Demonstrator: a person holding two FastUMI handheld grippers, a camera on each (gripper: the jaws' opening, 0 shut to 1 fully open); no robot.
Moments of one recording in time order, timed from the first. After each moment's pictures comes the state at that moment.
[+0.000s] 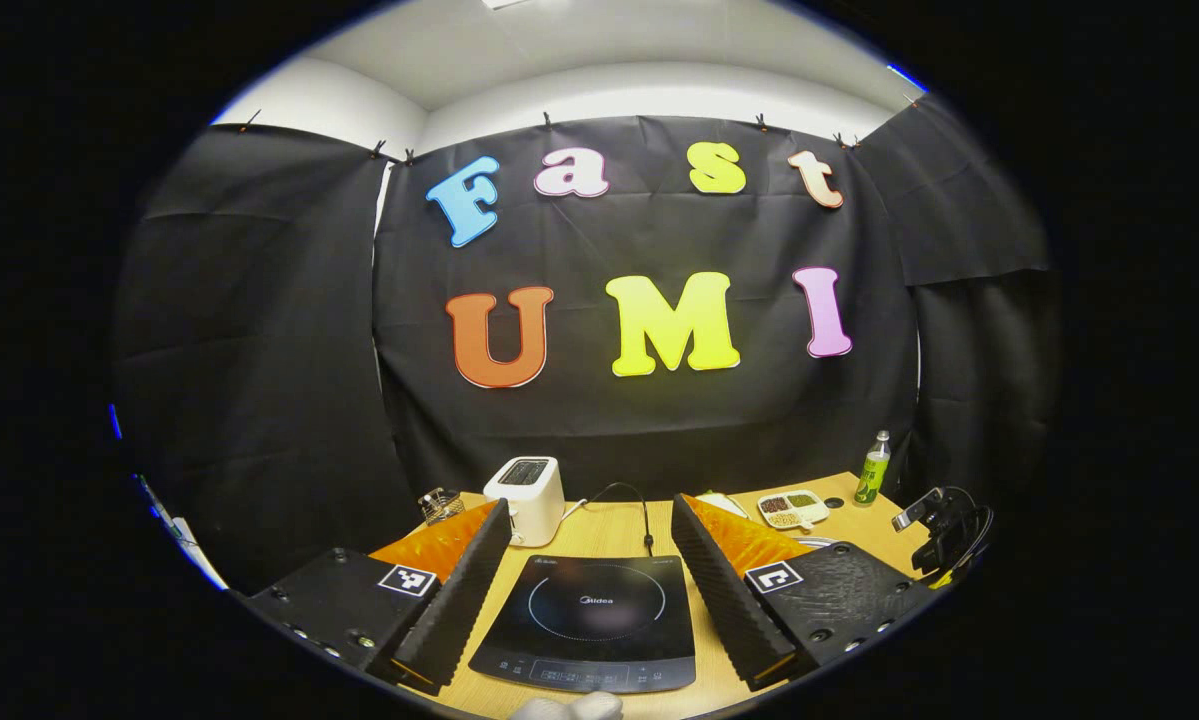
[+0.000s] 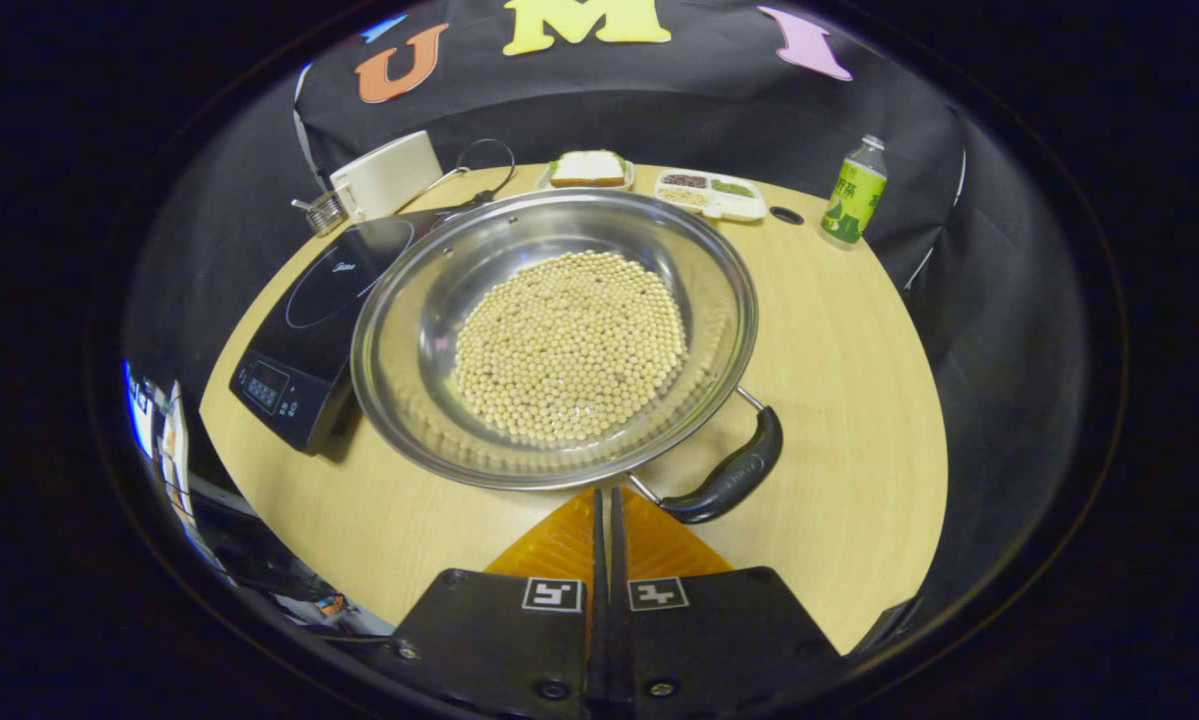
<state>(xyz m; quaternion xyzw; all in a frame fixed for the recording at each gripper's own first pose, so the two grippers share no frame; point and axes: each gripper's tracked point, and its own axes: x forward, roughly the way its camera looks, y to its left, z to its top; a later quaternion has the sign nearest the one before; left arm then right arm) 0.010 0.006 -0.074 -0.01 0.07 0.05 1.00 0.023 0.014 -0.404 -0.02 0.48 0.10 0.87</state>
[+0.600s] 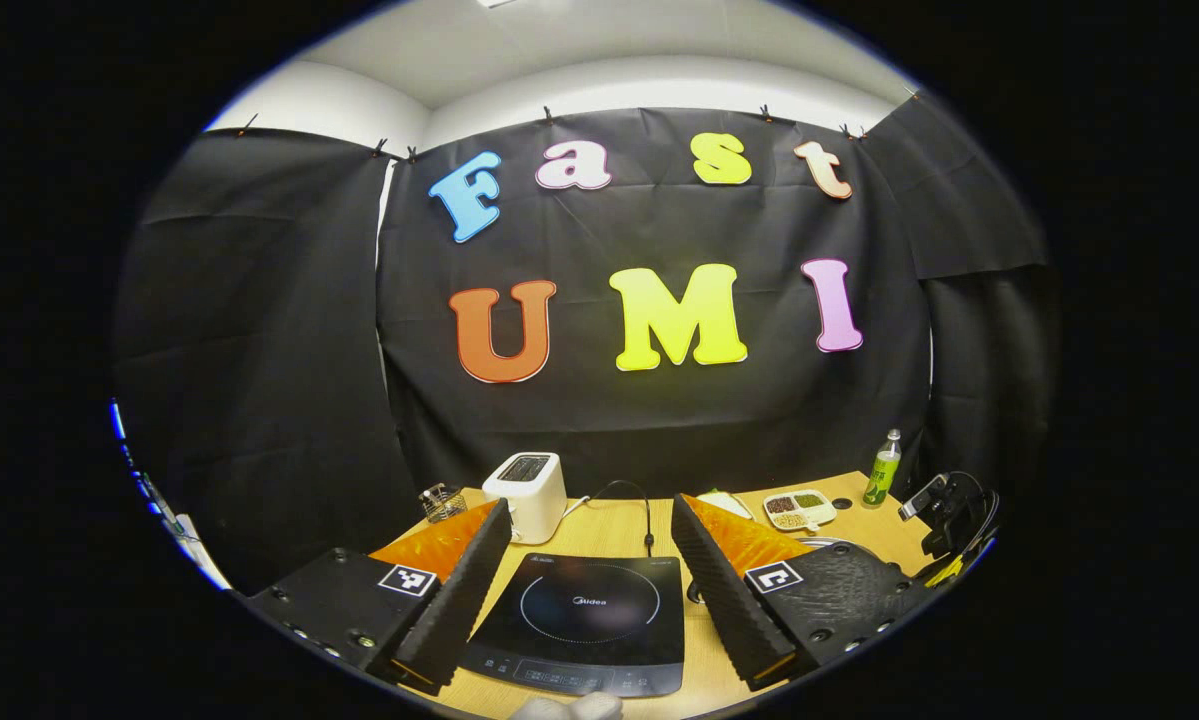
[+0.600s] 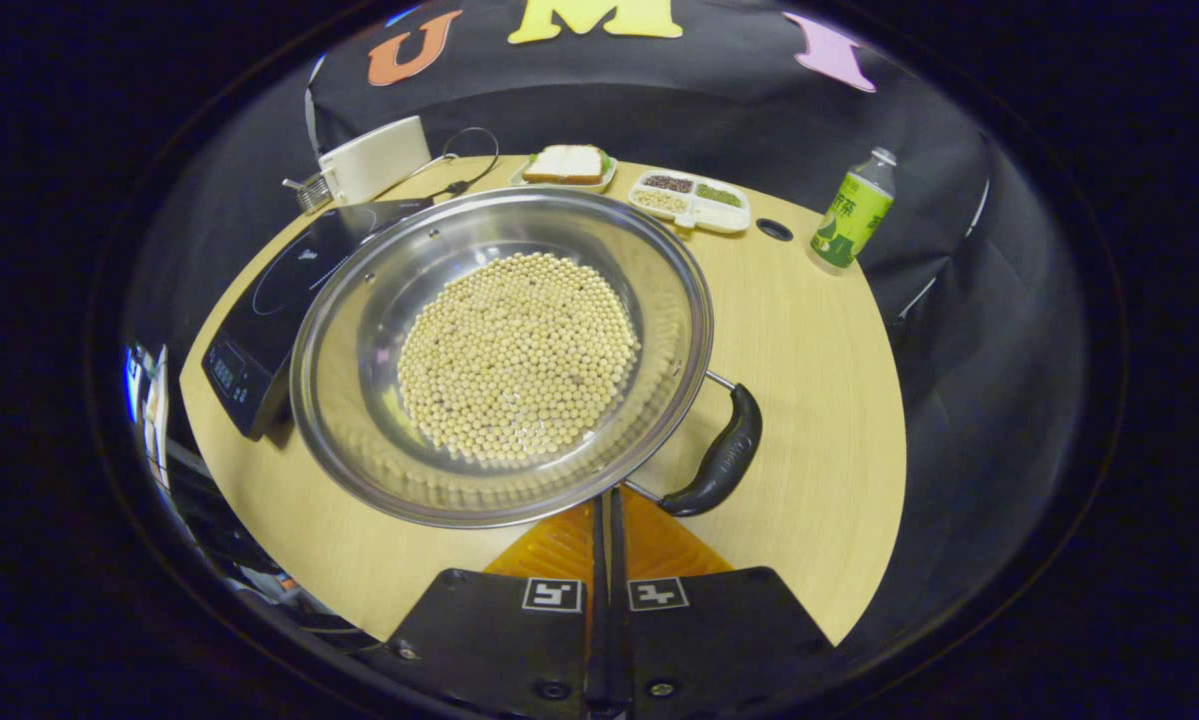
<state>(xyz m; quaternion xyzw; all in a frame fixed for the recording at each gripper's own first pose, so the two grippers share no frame) 0.024 -0.011 -0.080 0.00 0.08 0.07 0.99 0.067 -0.041 -0.406 -0.09 0.49 0.11 0.86</state>
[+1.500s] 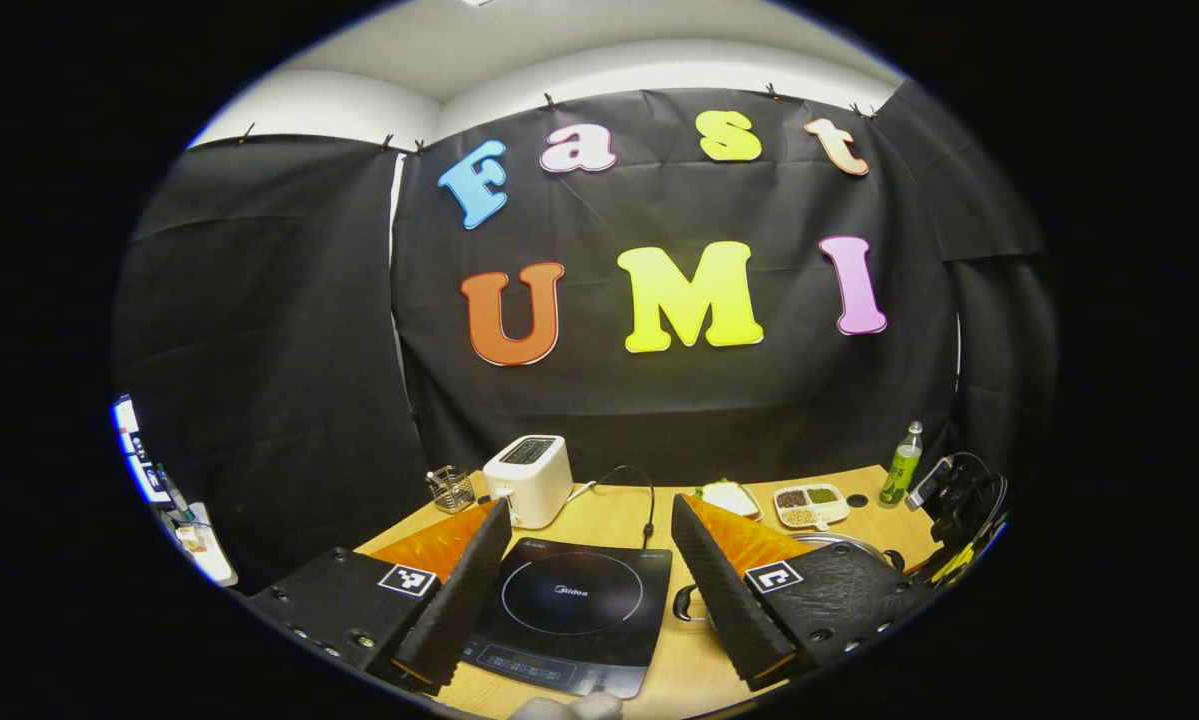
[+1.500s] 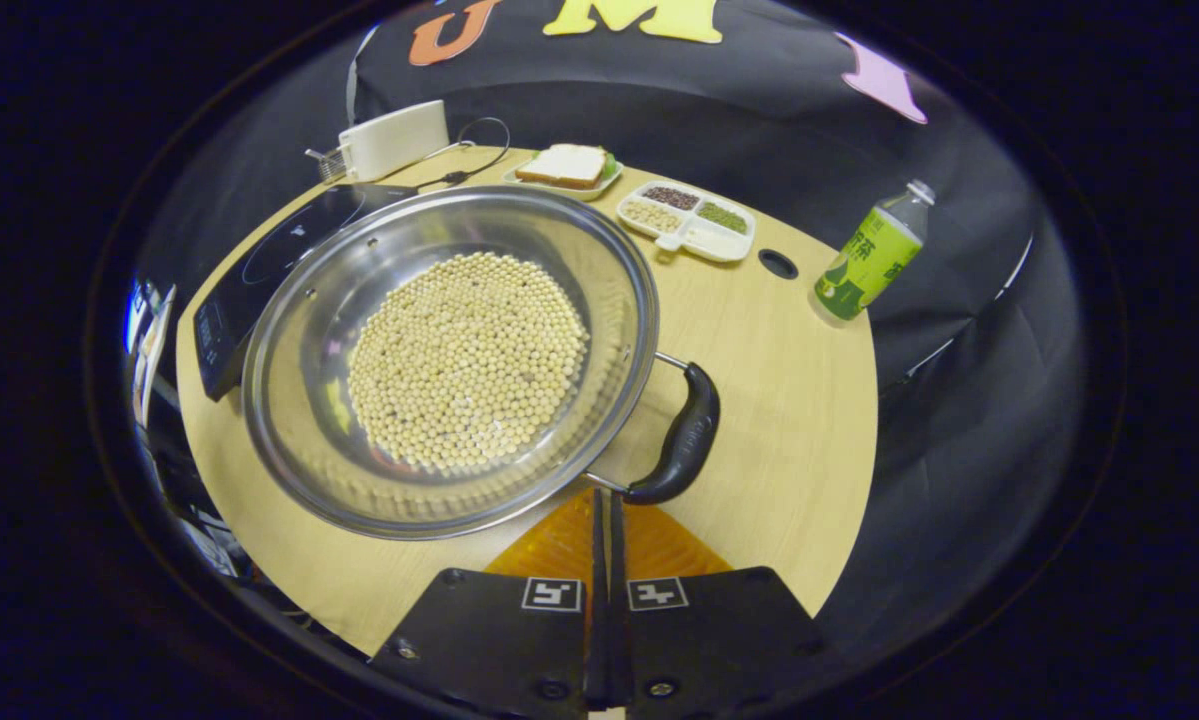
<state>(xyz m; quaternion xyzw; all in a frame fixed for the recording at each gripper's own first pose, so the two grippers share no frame) 0.045 -0.060 -0.097 0.00 0.11 0.11 0.99 0.122 -0.095 -0.402 -0.15 0.47 0.15 0.86</state>
